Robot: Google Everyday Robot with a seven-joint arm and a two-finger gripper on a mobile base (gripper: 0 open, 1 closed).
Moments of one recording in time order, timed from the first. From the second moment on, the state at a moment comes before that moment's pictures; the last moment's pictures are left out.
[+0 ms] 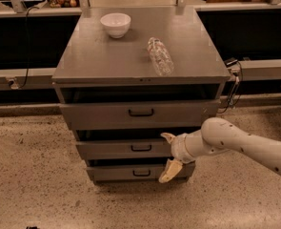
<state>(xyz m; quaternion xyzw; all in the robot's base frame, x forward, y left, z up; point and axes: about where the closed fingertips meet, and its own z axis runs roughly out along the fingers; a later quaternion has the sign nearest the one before) 0.548 -0.091 0.546 -0.63 0.69 0.17 0.31</state>
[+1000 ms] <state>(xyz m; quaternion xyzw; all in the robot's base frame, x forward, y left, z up) 0.568 -0.091 0.513 -0.68 0.66 0.13 0.30</state>
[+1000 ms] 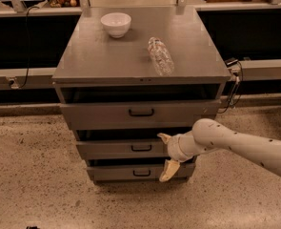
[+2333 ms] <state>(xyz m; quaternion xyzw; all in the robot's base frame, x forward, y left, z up) 0.591 -0.105 0.461 -0.71 0.64 0.08 0.28</state>
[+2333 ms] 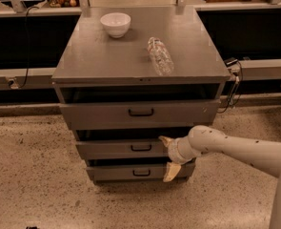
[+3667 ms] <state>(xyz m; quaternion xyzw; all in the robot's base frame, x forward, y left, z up) 0.620 -0.111 0.425 -0.71 0.65 0.05 0.28</state>
